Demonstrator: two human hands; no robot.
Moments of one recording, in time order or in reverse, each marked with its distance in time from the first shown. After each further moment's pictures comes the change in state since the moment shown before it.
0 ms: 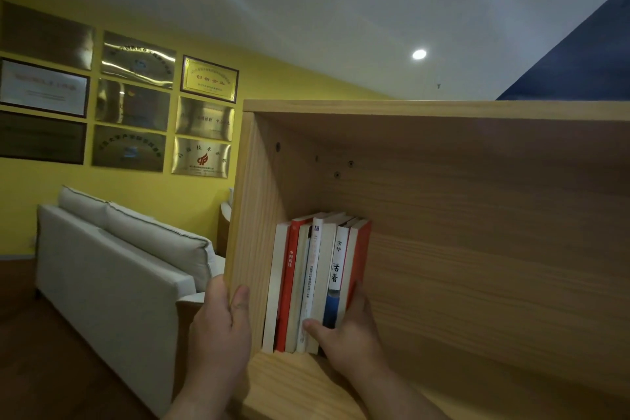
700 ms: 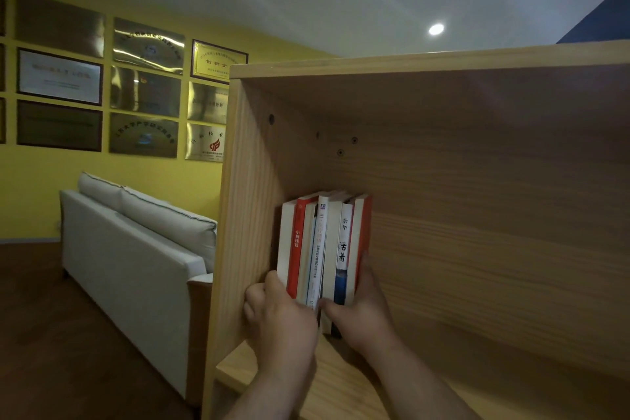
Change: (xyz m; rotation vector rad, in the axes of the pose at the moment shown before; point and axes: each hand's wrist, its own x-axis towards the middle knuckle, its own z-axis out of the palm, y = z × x) left_hand -0.034 0.016 0.083 0.230 -0.015 -0.245; right_hand 0.019 0.021 -0.009 0.117 -0.044 -0.034
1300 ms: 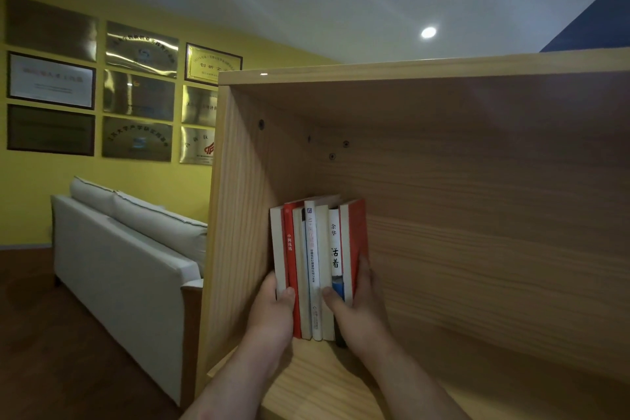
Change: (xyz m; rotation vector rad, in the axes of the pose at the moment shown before) left_hand 0.029 -0.006 -0.002 -0.518 -0.394 -0.105; right_hand -0.005 -0.006 -0.010 0.062 0.049 -0.034
